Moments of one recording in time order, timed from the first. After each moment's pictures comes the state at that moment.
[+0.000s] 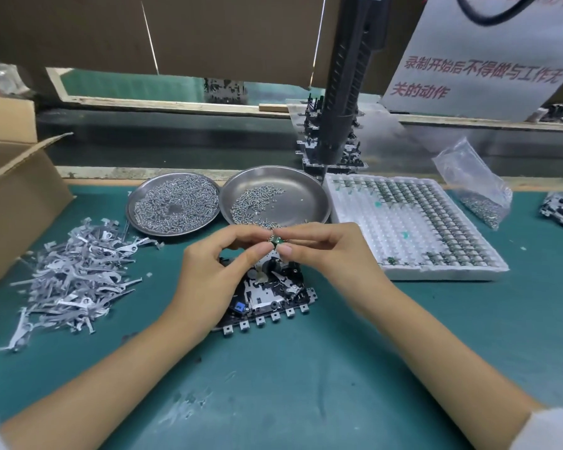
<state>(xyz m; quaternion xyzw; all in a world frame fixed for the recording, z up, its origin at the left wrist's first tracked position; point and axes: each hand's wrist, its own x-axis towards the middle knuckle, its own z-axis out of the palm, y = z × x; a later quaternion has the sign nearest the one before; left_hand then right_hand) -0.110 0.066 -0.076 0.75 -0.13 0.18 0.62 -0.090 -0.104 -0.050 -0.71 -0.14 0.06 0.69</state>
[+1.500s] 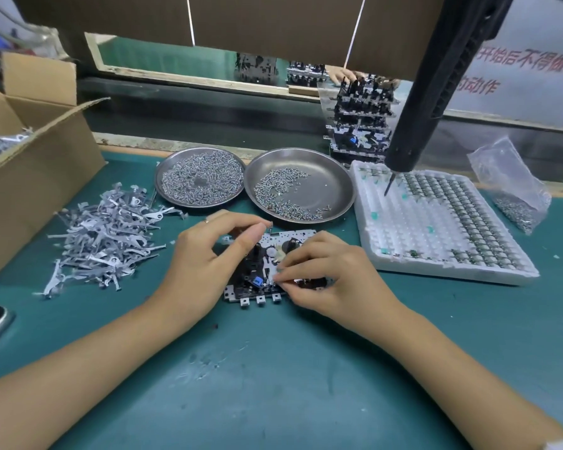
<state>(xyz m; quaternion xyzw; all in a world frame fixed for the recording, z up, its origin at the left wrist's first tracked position) -0.135 0.087 -0.073 0.81 -0.10 0.21 0.53 -0.112 -0.101 -0.070 -0.83 -0.41 -0.11 0.35</state>
